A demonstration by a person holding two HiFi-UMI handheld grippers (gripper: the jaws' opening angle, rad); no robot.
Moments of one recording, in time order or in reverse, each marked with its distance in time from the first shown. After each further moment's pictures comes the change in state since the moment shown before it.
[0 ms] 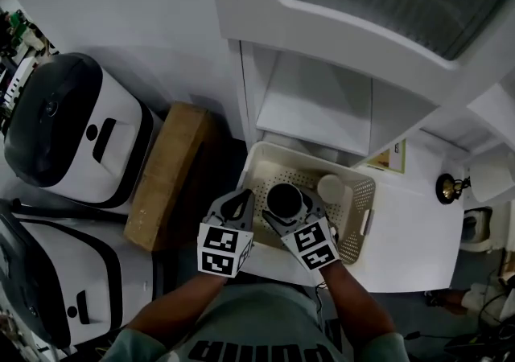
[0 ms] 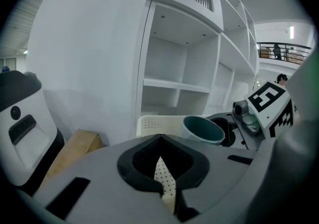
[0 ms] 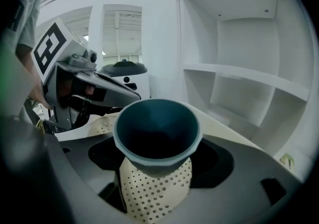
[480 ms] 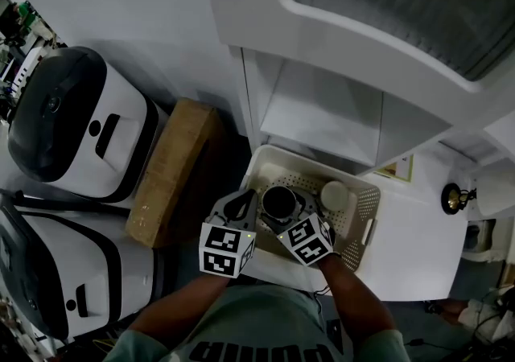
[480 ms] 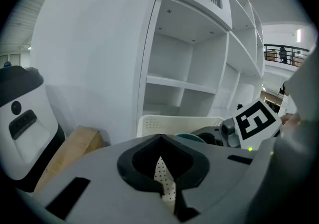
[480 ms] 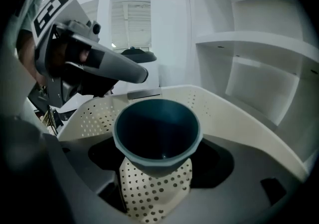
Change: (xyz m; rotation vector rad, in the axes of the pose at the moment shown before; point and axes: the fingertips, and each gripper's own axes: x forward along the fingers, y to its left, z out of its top) left arm 0.013 0.004 0.004 -0.045 0.019 0.027; right arm 0.040 0.002 -0.031 -0.073 0.099 0.118
